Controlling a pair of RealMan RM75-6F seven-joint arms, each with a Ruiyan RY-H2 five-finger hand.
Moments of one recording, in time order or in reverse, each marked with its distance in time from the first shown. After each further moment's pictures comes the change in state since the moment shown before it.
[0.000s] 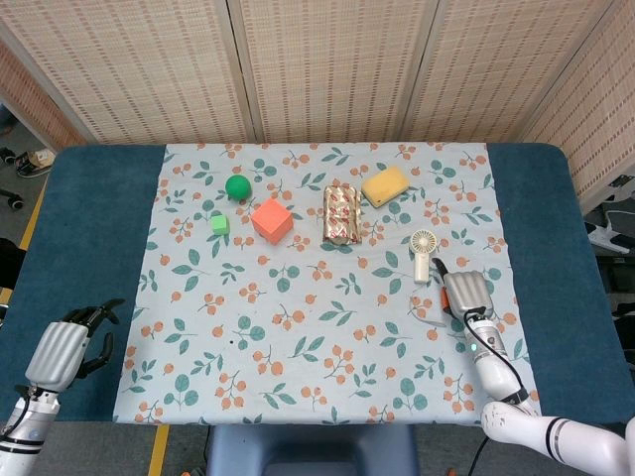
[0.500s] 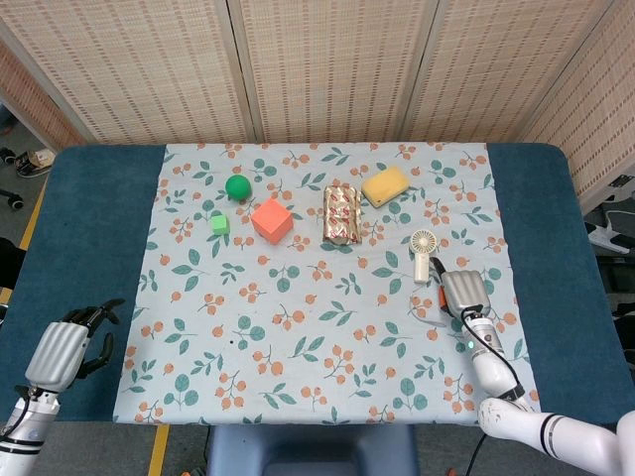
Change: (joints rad) left arm 0.001 0.000 0.001 0.000 0.004 0.002 0.001; right arm 0.013 -0.027 0.000 0.047 -0.002 -0.012 0.016
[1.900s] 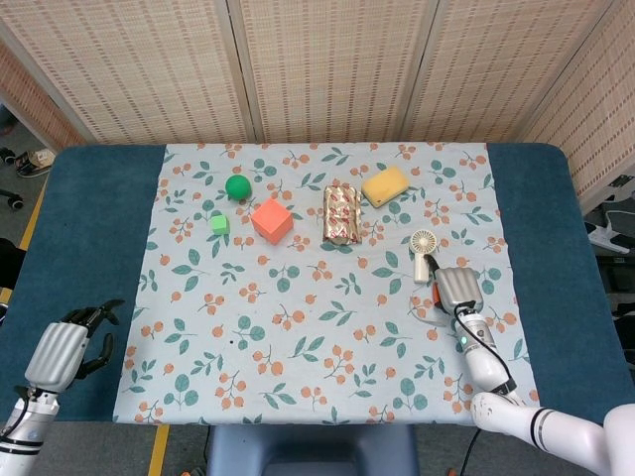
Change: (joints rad) left arm 0.001 0.002 0.000 -0.001 0.000 0.000 -0.006; right arm 0.028 -0.041 0.011 0.053 0.014 -0.026 0.008
